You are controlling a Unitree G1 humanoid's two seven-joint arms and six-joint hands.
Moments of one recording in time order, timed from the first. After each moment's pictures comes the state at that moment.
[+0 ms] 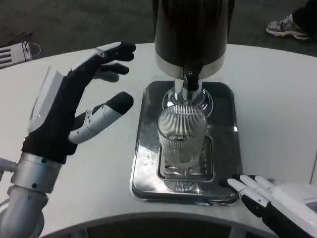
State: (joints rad) left arm -0.45 0.45 0.02 0.12 0.15 -0.54 0.05; right arm 0.24 -0.48 -0.12 -0.95 -0.71 0.11 0.70
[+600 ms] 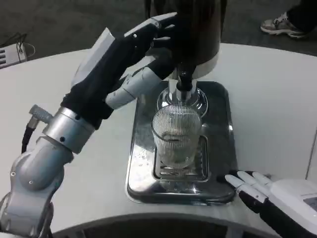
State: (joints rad) left arm -0.69 0.40 -0.02 0.13 0.01 -0.35 -0.29; right arm 0.21 -0.48 -0.11 -0.94 -0.71 0.12 0.70
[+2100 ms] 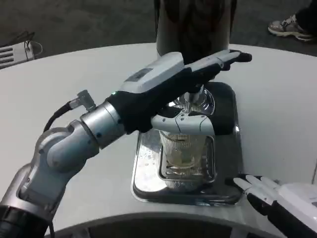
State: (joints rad) left arm -0.86 0.47 -0.18 0.33 0.23 -0.56 -0.44; right arm 0.24 -0.48 -0.13 -0.94 -0.68 0.15 0.70
